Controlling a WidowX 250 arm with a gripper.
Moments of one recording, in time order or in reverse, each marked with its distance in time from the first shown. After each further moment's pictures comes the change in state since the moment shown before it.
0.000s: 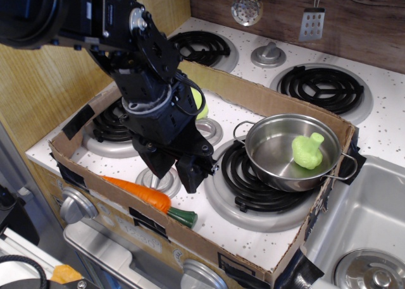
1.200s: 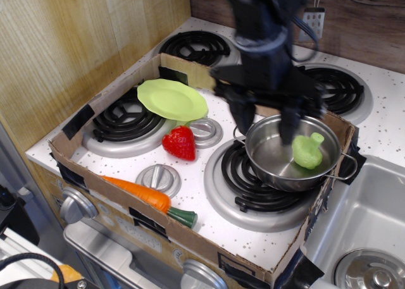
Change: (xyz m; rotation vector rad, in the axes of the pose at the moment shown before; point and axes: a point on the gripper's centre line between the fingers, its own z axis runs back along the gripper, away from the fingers) arm 0.075 -0.071 0.009 0.000 -0.001 0.103
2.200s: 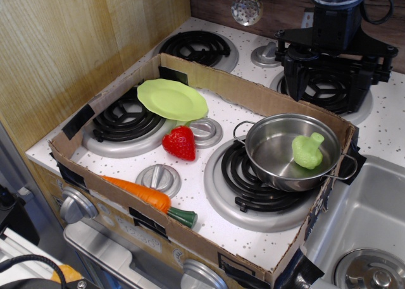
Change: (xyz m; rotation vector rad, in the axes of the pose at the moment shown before) arm 0.052 -0.032 0.001 0.015 0.065 -0.023
